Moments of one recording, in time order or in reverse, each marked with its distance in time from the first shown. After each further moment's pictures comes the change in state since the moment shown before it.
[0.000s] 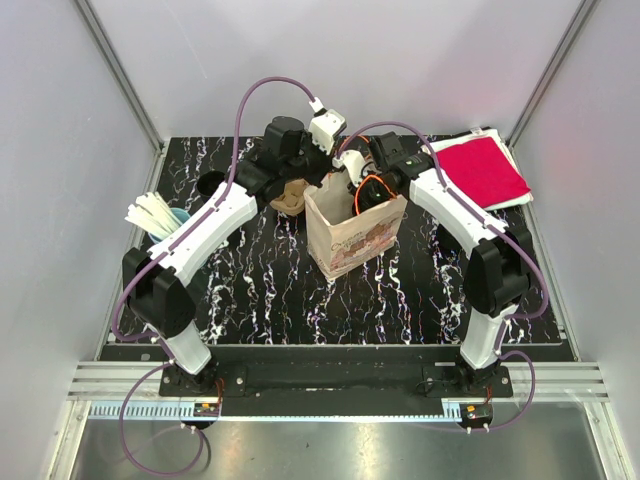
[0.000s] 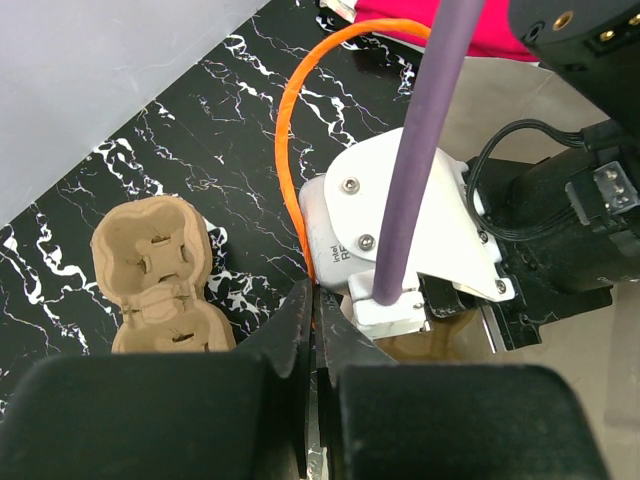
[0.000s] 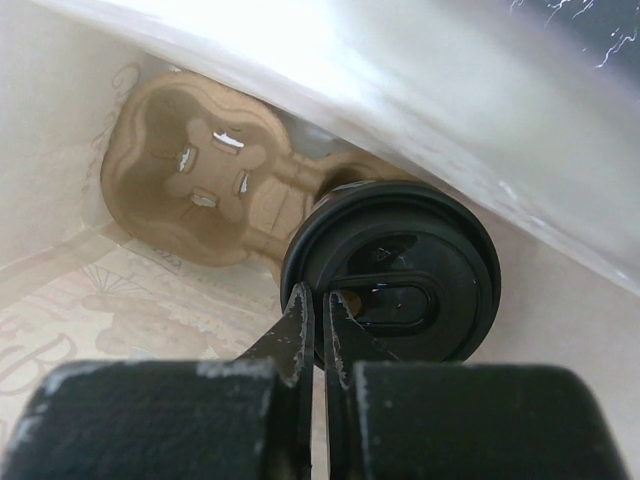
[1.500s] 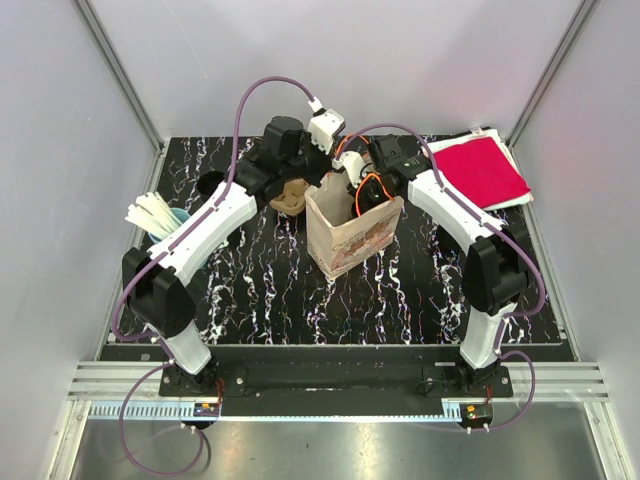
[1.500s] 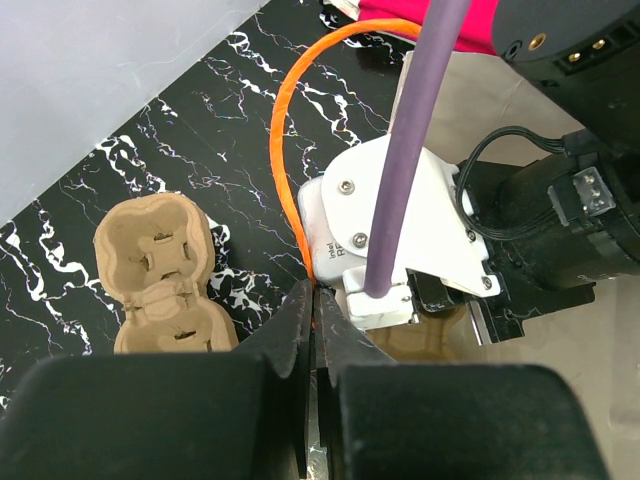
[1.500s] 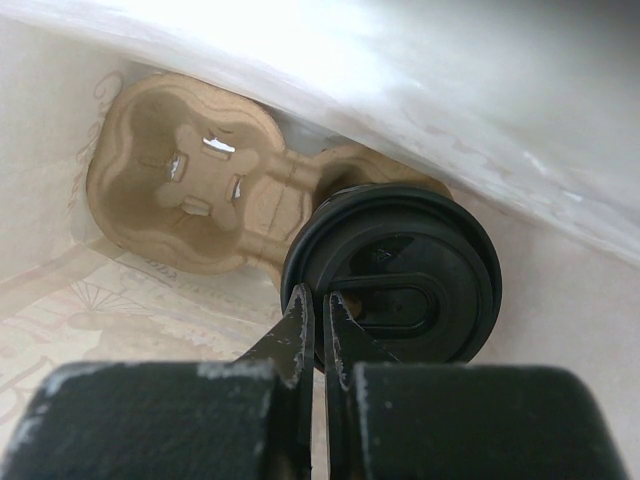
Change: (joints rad) left arm 0.004 0.000 0.000 -0.003 -0.001 0.000; right arm -0.002 0.016 -0.023 0.042 0.002 -0.001
